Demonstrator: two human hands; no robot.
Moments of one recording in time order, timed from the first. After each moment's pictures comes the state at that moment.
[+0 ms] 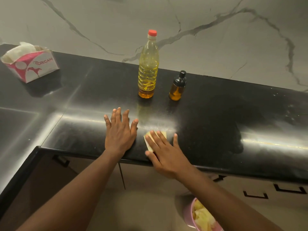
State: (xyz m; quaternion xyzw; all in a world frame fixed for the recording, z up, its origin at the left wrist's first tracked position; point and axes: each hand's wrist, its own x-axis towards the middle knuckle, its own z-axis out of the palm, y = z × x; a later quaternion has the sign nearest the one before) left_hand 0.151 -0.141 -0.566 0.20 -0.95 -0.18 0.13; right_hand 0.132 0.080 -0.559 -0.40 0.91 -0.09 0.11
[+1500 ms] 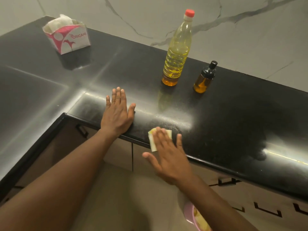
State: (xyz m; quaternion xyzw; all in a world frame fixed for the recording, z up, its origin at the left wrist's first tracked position) left_hand 0.192 -0.188 -0.562 0.27 -0.95 -0.17 0.07; right_hand 0.181 0.071 -0.574 -0.44 0.89 -0.10 0.07
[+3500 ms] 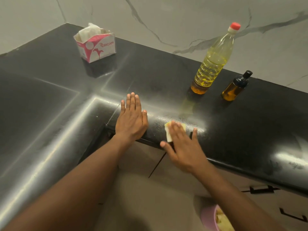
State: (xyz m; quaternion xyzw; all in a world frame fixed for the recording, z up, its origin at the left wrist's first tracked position) left_hand 0.231 -0.277 -0.570 0.23 -0.96 -0.16 0.08; right_hand 0.186 -0.045 -0.568 -0.39 0.91 -0.06 0.08
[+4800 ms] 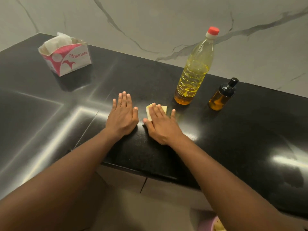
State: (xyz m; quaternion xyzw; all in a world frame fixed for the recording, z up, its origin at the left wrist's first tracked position) left_hand 0.122 -0.295 -0.569 0.20 -0.96 -0.19 0.05; right_hand 0.053 -0.121 -0.547 -0.39 0.91 -0.07 0.12
